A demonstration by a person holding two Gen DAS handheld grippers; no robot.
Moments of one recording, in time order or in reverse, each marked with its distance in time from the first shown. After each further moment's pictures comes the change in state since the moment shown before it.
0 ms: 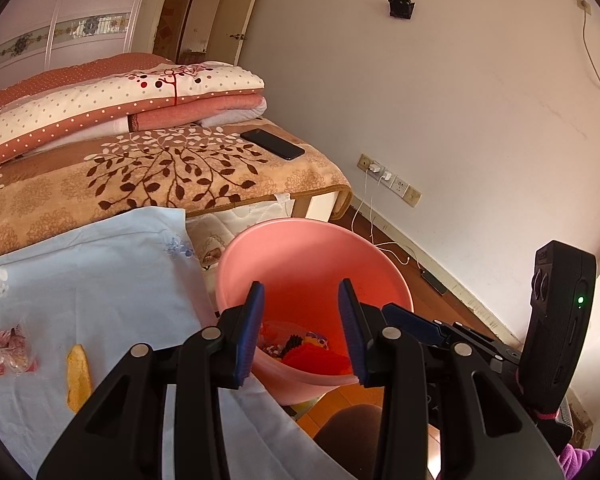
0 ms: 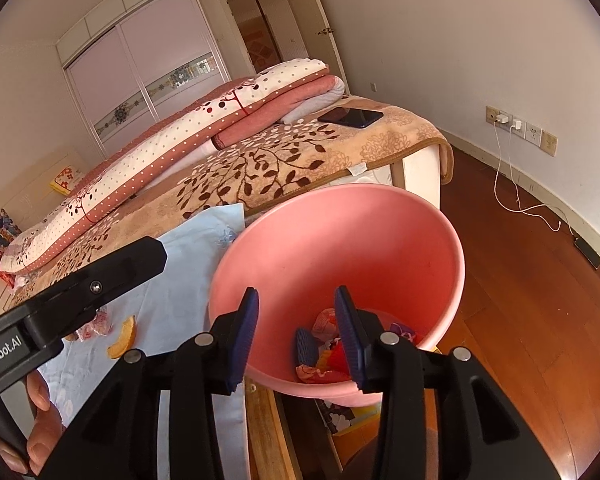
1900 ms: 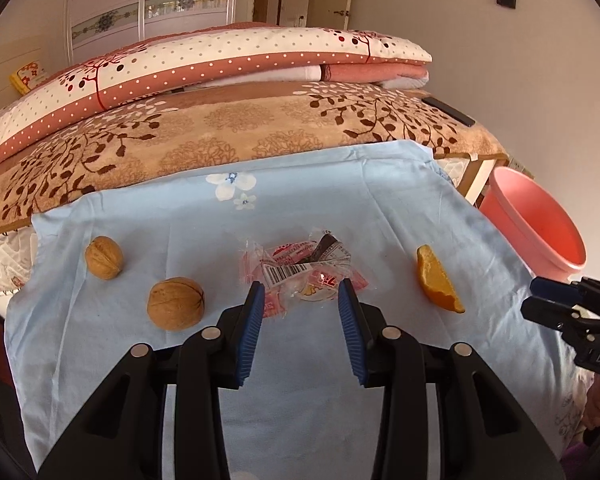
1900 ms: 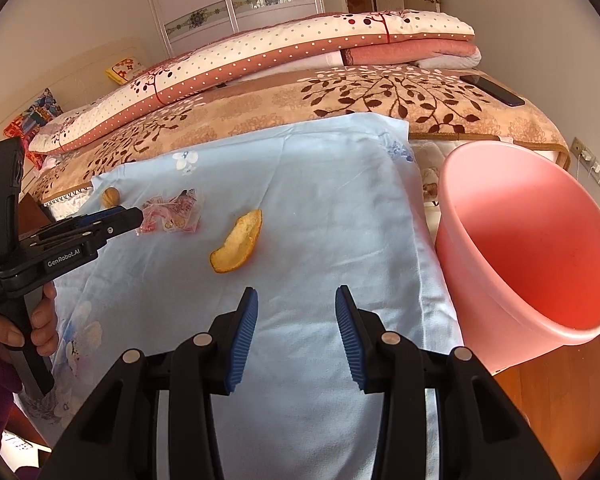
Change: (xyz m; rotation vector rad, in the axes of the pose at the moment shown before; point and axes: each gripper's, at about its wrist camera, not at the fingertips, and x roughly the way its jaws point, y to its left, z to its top) left arm -0.079 0.235 -0.080 -0.065 0.105 0.351; right arm 0.057 0.162 -0.067 -0.300 0.231 0.102
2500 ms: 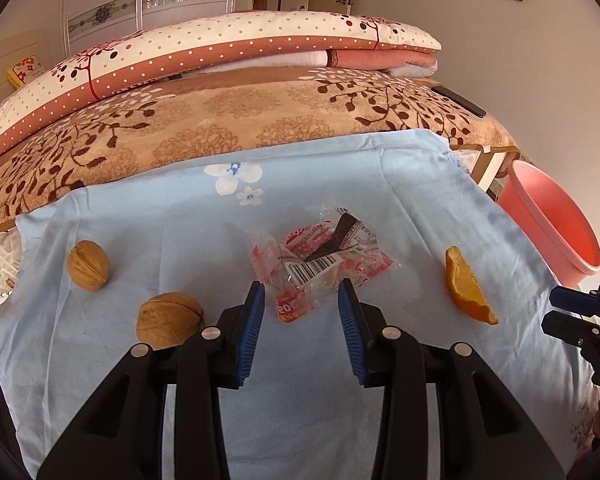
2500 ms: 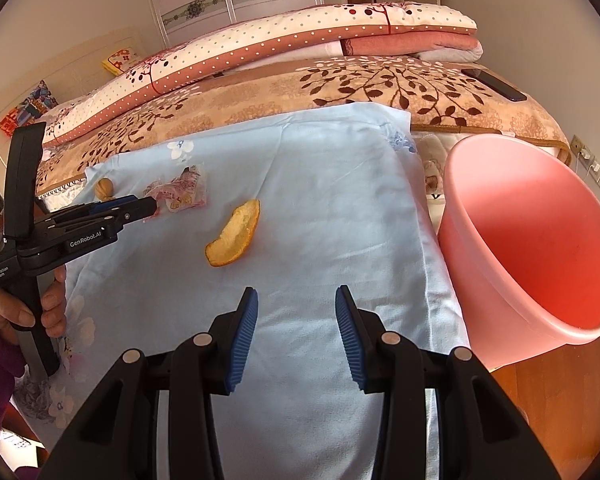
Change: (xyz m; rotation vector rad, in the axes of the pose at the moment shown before) left arm 0.029 0.011 0.005 -0.011 0.037 -0.012; right arm 0.010 0.003 0.000 -0.006 0.034 -0.018
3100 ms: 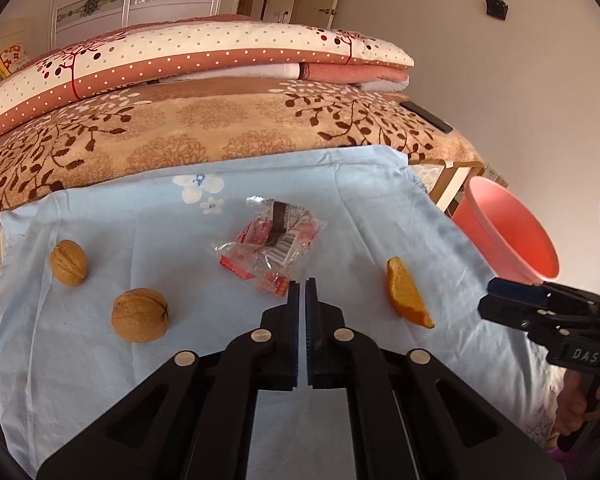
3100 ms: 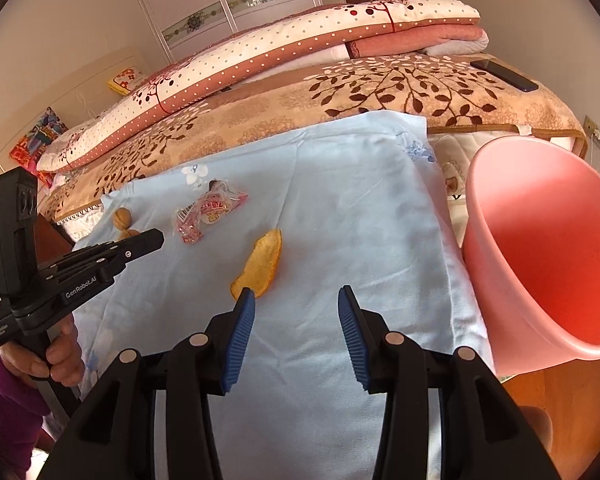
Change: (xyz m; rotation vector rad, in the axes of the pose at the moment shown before) left arm -0.027 -0.011 0.007 -0.040 -0.030 -0.127; right arm 0.006 0.002 0.026 0.095 -0.005 0.117
